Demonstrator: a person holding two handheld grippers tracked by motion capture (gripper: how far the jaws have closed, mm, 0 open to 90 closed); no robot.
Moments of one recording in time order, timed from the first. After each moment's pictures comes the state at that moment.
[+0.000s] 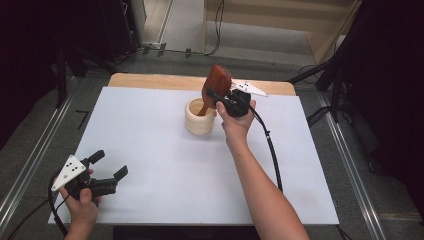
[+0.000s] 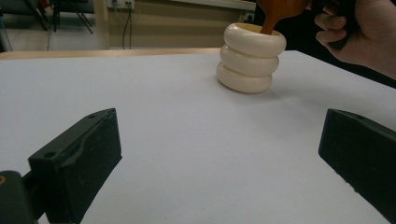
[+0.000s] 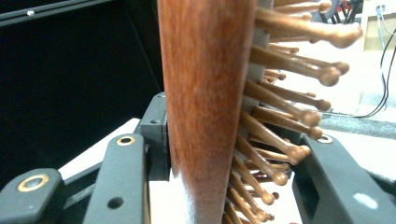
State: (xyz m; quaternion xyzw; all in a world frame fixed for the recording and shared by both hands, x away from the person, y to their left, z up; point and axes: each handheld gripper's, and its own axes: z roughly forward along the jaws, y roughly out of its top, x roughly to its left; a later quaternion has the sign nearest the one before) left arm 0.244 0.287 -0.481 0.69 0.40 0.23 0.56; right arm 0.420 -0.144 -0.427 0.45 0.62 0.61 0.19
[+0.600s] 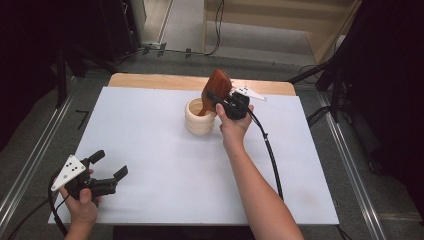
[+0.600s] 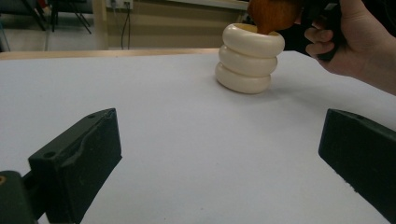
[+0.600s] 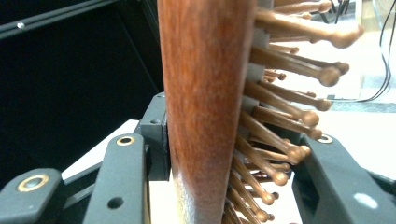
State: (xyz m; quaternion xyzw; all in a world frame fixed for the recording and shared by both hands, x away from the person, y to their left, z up) left arm 0.244 0.287 -0.481 0.69 0.39 0.23 0.56; right arm 0.426 -0.143 -0.448 0.48 0.60 0.62 0.17
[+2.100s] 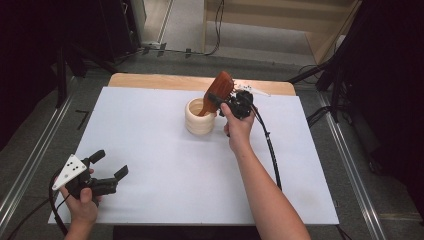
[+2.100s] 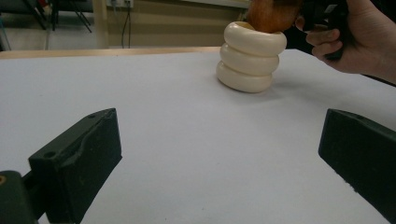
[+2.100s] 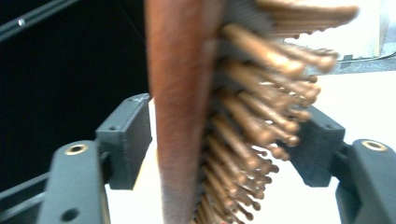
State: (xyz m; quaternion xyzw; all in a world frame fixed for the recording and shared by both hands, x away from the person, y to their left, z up) left arm 0.245 0.286 -0.482 0.69 0.39 0.23 0.56; right arm 0.436 -0.158 -0.452 0.51 0.61 0.60 0.09
